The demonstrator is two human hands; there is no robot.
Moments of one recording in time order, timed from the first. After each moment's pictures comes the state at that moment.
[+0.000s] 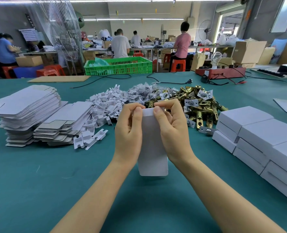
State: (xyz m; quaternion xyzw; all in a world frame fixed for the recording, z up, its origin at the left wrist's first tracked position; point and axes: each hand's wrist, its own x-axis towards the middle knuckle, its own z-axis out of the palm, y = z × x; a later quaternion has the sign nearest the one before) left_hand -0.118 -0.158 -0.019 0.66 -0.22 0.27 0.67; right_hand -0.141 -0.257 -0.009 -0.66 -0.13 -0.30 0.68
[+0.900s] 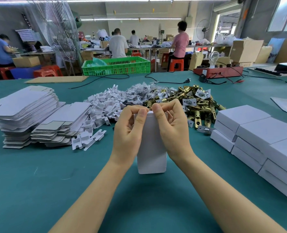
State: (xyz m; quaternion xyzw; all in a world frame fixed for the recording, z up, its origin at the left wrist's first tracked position) left_hand -0.120 -0.155 -0.018 0.65 -0.26 0.23 0.68; right_hand -0.133 -0.263 -0.013 -0.66 -0.12 -0.34 0.66
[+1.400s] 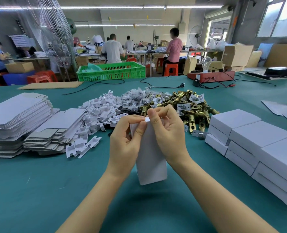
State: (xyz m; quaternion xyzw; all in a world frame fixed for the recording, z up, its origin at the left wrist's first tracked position) left_hand -0.122 -0.157 -0.026 0.65 -0.29 0.25 0.66; right_hand -0.132 -0.268 -0.010 -0.67 -0.12 -0.37 0.64
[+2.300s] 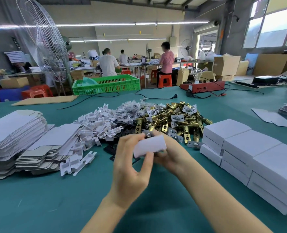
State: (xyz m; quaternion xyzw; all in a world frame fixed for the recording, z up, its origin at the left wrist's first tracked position) left_hand -0.127 -0.164 -0.045 0.67 -0.37 0.39 0.51; right_hand -0.118 -0.296 -0.012 -0.50 0.13 0.03 0.86
